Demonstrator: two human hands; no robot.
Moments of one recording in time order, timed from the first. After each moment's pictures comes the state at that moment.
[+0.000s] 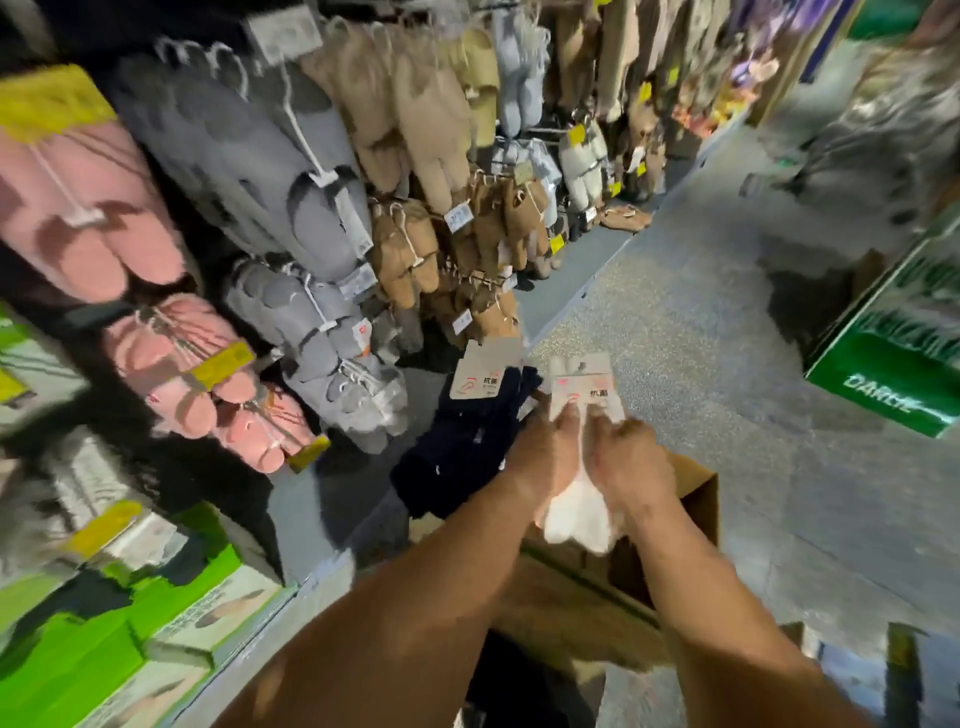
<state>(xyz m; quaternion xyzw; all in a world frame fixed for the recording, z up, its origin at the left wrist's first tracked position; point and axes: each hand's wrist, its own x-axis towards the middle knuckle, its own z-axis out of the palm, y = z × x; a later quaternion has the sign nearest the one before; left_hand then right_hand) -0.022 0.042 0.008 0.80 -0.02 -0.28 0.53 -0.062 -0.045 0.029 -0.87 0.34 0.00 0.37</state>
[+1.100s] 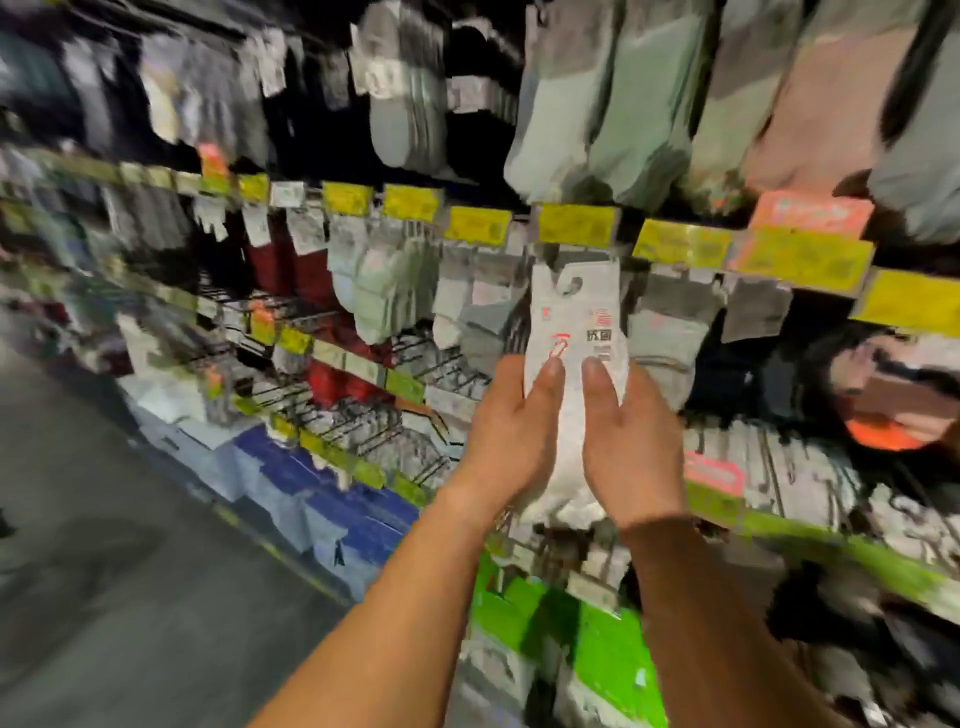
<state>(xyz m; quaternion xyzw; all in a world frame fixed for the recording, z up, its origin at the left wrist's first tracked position) -0.510 1.002 0.198 0.68 0.36 0.46 0.45 -0.417 0.951 0.206 -0.72 -0.43 0.05 0.54</state>
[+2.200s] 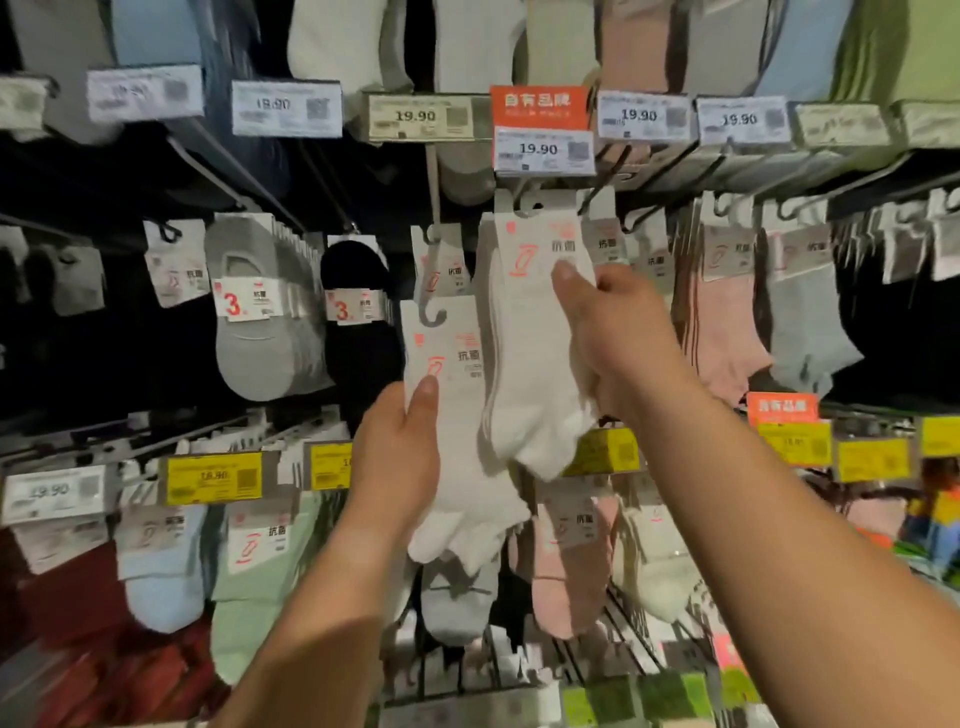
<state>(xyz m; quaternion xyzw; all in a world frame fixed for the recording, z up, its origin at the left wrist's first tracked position) -0.525 1.300 0.335 0.69 0.13 0.49 0.51 -0.427 1.163 0.428 -0.59 -0.30 -0.09 0.75</state>
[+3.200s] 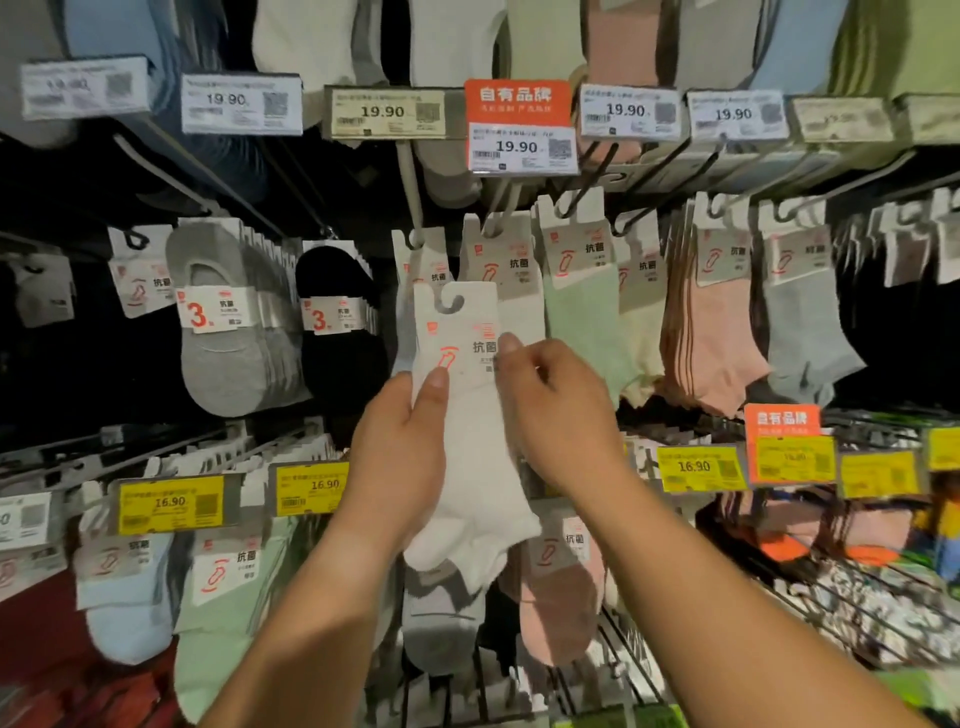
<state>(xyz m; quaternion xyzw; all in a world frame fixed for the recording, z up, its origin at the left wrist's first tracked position) -0.501 1.291 0.347 0.67 0.07 0.48 0.55 -0.432 1.177 0.381 -0.75 -0.33 -0.19 0.54</state>
